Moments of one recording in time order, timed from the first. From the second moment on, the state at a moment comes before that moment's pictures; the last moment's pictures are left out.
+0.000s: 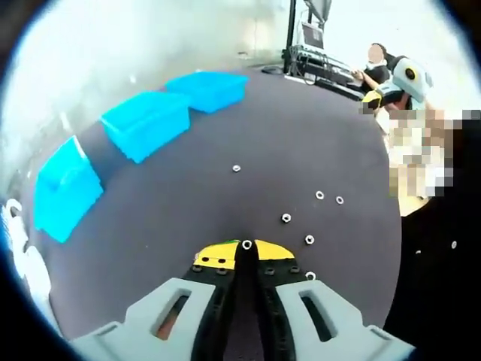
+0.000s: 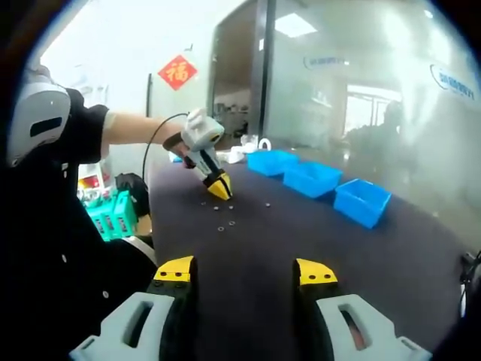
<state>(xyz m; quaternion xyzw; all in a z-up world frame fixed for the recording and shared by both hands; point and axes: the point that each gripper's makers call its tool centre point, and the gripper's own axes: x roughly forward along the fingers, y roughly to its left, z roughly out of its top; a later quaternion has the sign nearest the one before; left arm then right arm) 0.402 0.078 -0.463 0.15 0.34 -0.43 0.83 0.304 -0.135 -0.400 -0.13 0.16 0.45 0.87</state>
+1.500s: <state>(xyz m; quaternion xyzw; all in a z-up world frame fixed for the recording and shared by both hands) 0.456 0.132 -0.296 -0.03 -0.04 -0.23 0.97 0.312 -0.140 -0.370 -0.05 0.10 0.40 0.91</state>
